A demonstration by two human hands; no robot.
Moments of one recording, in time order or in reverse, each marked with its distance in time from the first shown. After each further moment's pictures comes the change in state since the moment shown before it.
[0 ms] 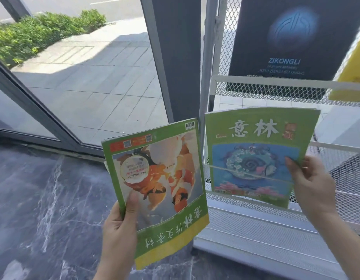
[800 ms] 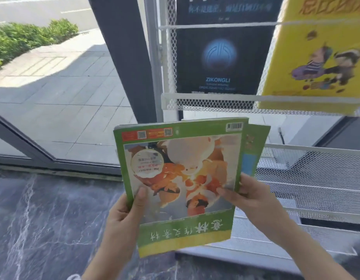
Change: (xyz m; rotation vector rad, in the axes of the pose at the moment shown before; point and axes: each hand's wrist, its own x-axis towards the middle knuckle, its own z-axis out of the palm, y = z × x) left_hand -0.019 0.026 0.061 -0.064 -0.380 0.034; right_hand -0.048 -0.070 -0.031 0.344 -0.573 0.213
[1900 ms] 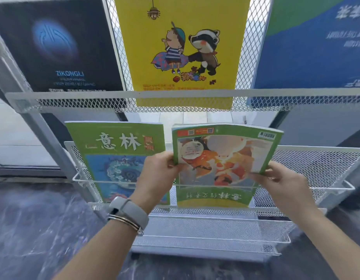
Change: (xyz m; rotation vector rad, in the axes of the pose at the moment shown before) left_hand 0.079 -0.075 0.245 0.873 -0.205 0.180; right_hand 0.000 0.059 -0.261 -0.692 0.440 -0.015
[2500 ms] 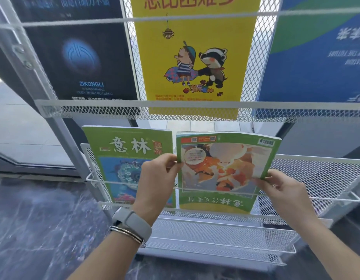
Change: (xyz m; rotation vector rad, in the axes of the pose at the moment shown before) left_hand -0.016 0.005 -0.013 0.052 0.224 0.077; right_hand 0.001 -0.003 0.004 0.084 -0.040 -0.008
